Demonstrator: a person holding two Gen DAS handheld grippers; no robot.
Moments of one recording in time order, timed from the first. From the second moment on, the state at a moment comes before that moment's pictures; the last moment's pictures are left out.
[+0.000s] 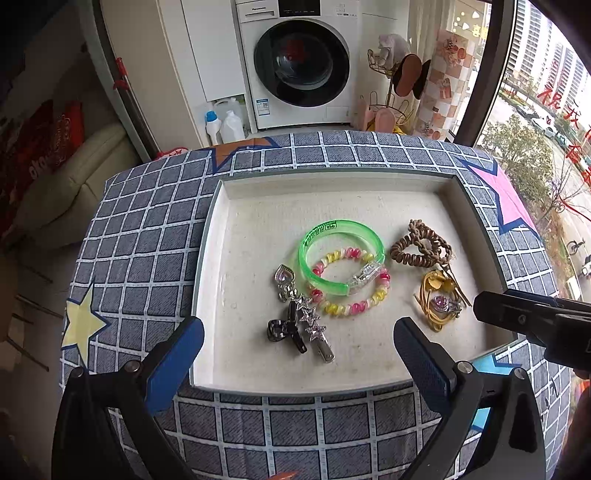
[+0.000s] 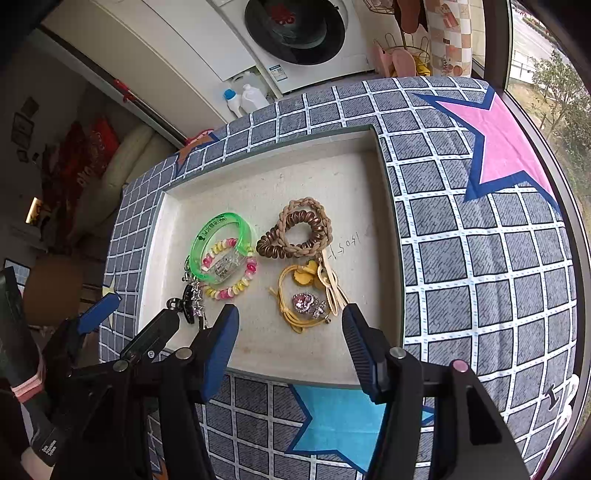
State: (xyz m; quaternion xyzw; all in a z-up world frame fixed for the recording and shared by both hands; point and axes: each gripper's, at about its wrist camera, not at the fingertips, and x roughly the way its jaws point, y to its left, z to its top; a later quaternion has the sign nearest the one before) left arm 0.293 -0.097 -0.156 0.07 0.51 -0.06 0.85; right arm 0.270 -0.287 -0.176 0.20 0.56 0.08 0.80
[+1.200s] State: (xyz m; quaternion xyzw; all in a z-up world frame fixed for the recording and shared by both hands) left arm 0.113 -0.013 -0.041 0.04 0.48 -0.04 0.88; right arm 0.087 -0.228 -0.064 0.09 0.51 0.00 0.86
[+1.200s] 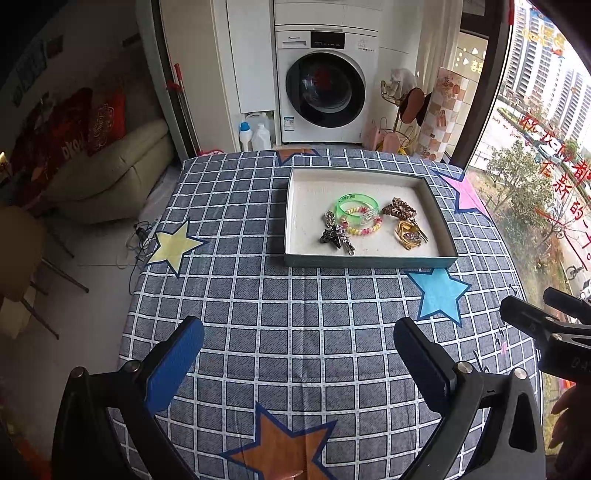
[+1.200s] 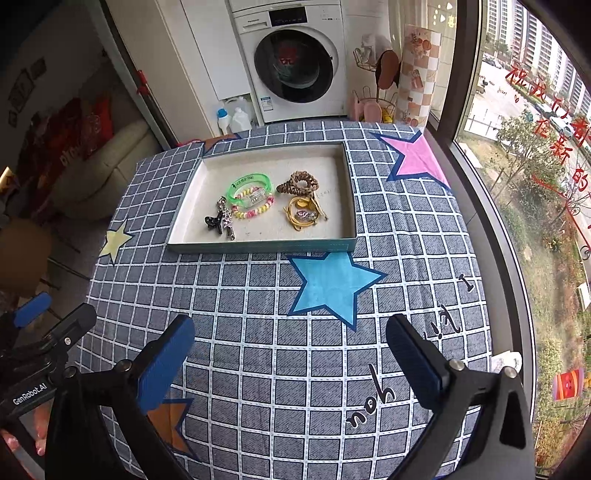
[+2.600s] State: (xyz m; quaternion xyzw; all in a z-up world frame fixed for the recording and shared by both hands) left arm 0.048 0.010 0.047 0.04 0.41 -0.03 0.91; right arm 0.011 -0.205 0.053 0.04 0.40 -0.06 0.91
